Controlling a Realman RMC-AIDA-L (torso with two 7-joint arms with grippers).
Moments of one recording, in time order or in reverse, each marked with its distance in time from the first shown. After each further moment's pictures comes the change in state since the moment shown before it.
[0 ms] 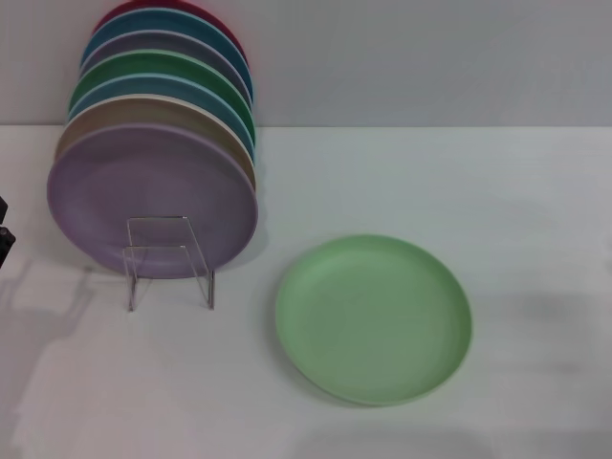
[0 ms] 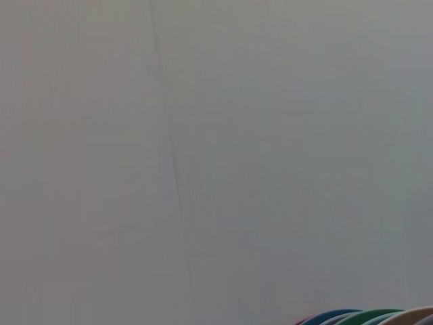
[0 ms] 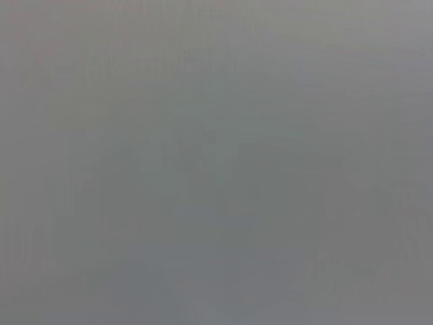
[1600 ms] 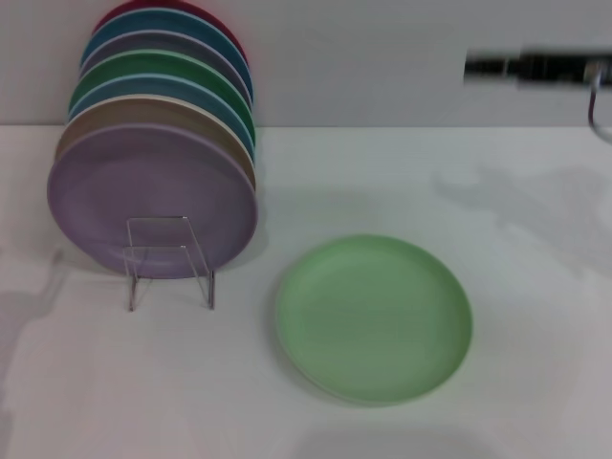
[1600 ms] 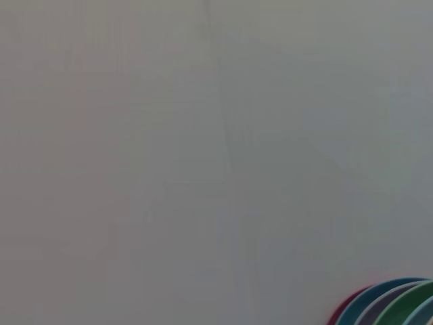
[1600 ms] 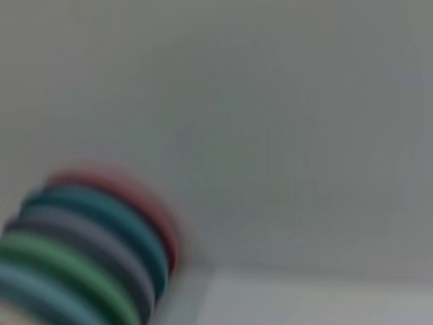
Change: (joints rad) left arm -0.042 0.004 -0.038 0.000 -0.081 -0.117 0.000; right arm 0.172 -0.063 -0.387 1.518 -1.694 -0.506 2.456
